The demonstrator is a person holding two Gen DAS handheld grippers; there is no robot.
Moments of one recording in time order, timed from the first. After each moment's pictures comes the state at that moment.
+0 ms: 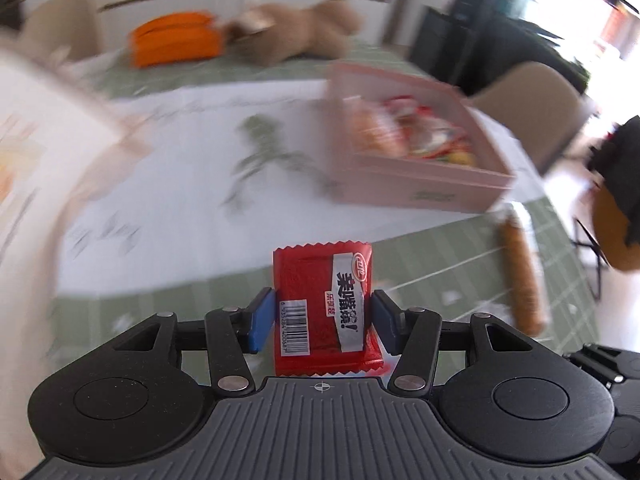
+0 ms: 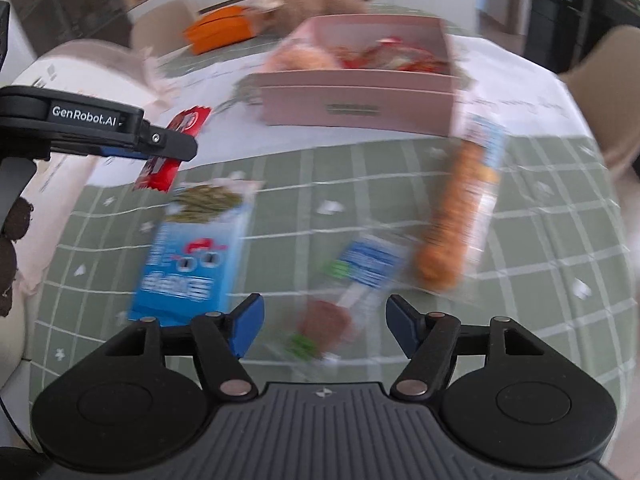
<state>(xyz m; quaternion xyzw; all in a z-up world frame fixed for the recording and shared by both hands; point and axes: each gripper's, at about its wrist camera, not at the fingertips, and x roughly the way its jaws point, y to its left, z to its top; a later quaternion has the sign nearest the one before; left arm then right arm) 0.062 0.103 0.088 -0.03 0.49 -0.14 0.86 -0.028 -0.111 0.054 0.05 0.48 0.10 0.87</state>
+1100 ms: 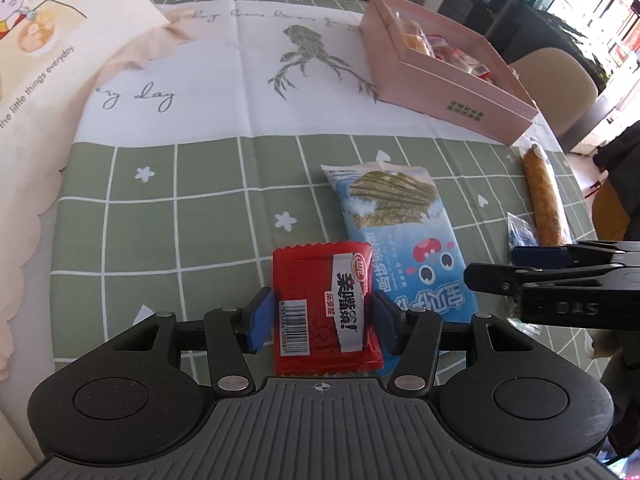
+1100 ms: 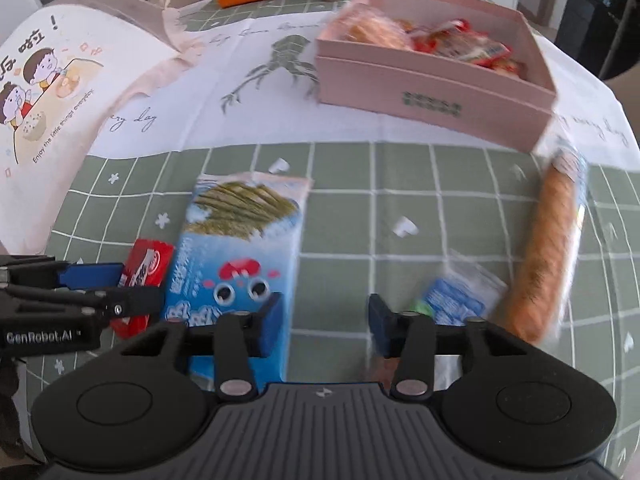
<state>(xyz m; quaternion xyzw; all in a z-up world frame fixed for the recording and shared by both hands) 0.009 0.132 0.041 -0.06 0.53 -0.13 0.84 0.009 -0.078 0.042 0.03 0.52 0.11 0.84</state>
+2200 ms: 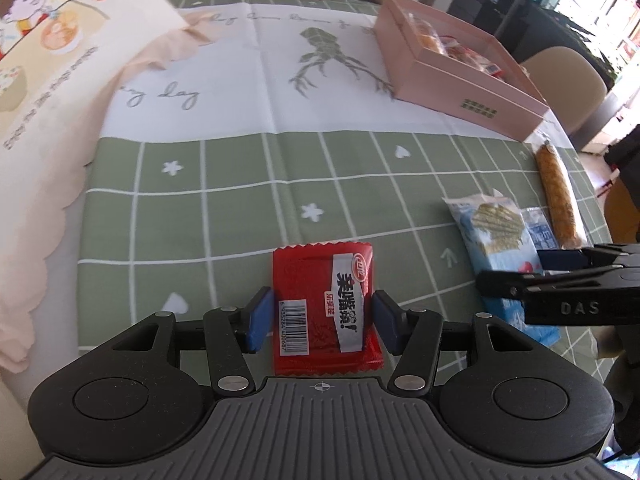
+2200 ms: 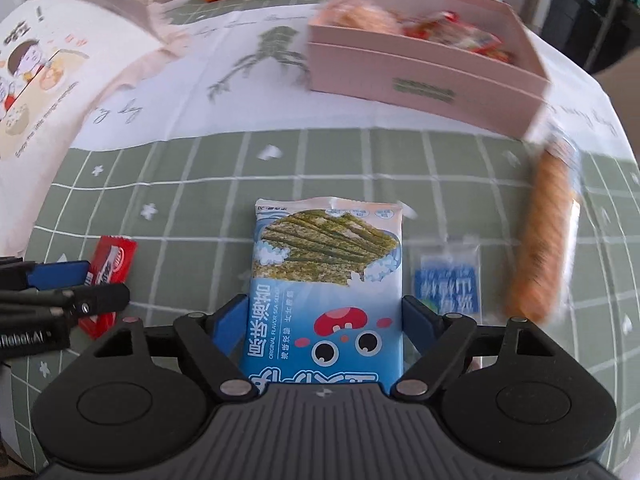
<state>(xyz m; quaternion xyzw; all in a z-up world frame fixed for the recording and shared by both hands) 0.000 0.140 0.041 -0.05 0.53 -0.12 0.84 0.001 -0.072 0.032 0.02 0.53 0.08 0.84</state>
